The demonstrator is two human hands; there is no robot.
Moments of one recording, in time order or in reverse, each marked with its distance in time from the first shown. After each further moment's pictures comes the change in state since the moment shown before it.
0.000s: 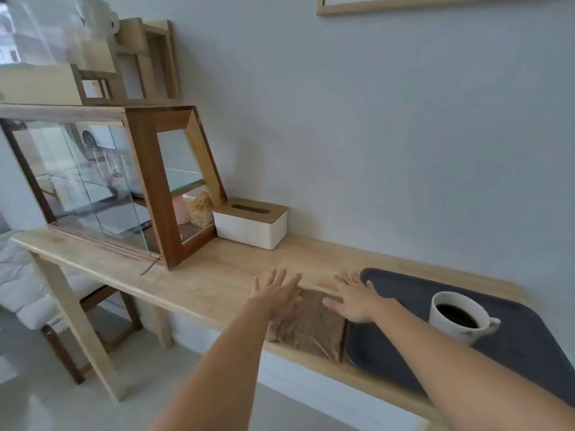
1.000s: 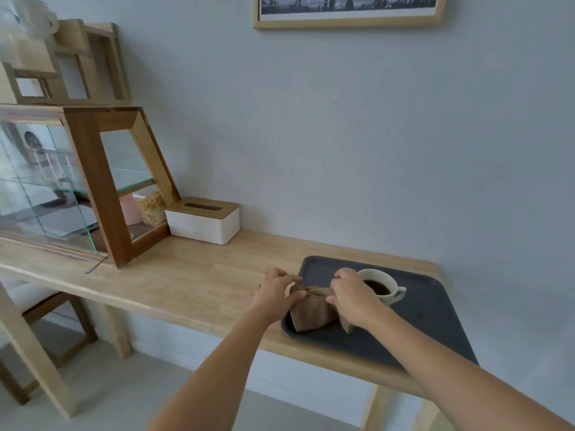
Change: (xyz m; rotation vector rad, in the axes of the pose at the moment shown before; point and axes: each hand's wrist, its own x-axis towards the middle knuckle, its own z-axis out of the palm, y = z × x) left_hand -0.018 0.120 0.036 -0.377 0.271 0.133; right_hand -0.108 0.075 -0.007 -0.157 0.353 -0.013
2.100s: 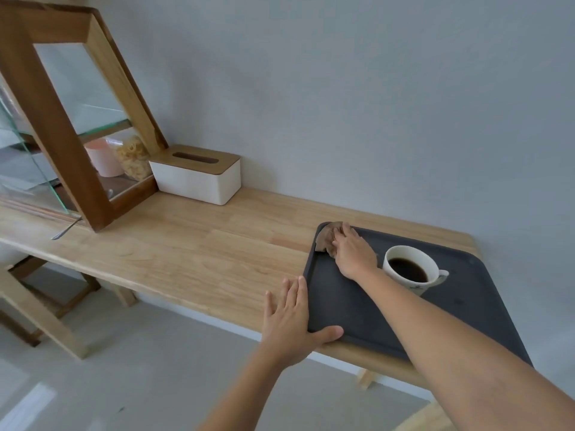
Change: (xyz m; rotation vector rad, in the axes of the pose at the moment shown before) left_hand -0.038 -0.016 0.055 0.151 -0.246 -0.115; right_hand 0.122 0.024 0.086 0.089 -0.003 0.175
